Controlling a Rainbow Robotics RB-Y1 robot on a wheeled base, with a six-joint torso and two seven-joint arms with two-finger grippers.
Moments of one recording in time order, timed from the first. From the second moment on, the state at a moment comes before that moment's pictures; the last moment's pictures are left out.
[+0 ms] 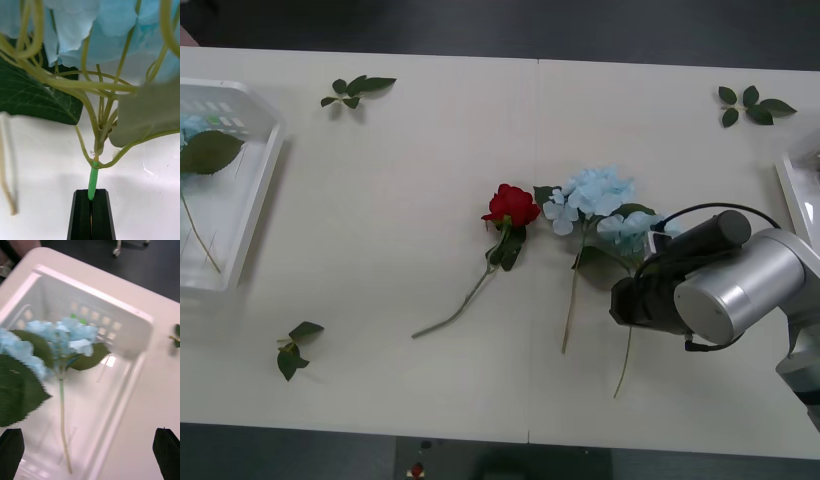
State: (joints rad) right arm -0.20 -0.56 0.36 -1.91 -0.51 1.41 0.90; left arm -0.07 1.03 0.27 -1.79 0.82 1.00 -1.04
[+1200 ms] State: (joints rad) right arm -0.34 -0.46 -0.23 -1.84 -1.64 1.51 1.79; left arm -0.25 0.76 -0.14 -2.29 1.21 0.89 -1.02
